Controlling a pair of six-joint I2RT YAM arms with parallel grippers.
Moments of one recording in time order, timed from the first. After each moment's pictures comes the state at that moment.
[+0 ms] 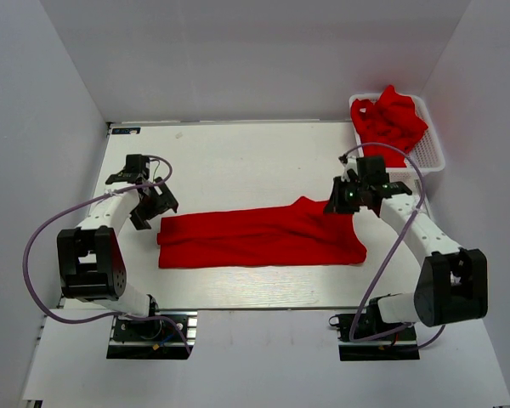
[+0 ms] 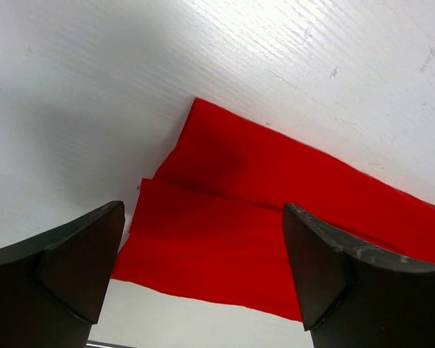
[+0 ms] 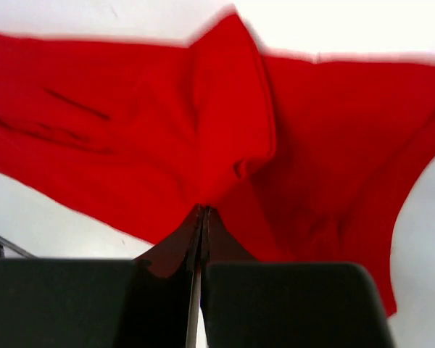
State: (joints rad) left arm 0.03 1.52 1.05 -0.74 -0.04 -0.54; right arm 0.21 1.36 0.98 -0.52 -0.38 0.19
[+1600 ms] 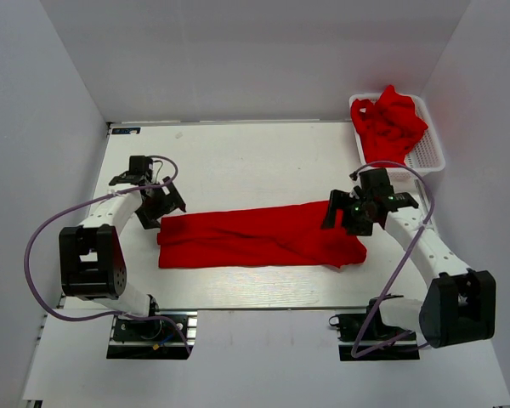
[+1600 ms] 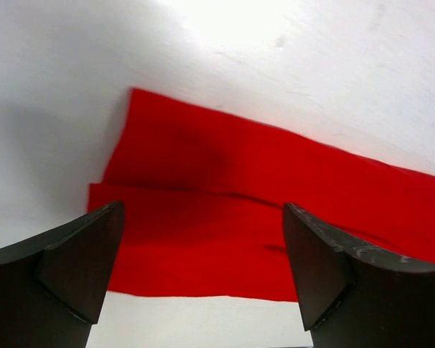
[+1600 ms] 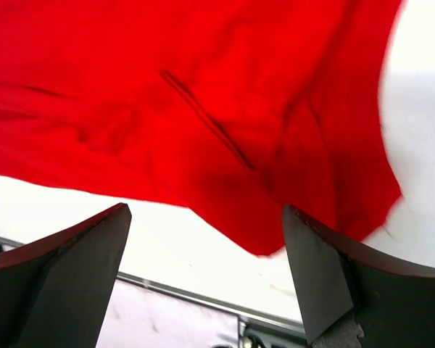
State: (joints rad) left arm 0.02 1.53 1.03 -0.69 0.07 -0.51; right arm 0.21 1.21 0.88 -0.75 -0.24 0.32
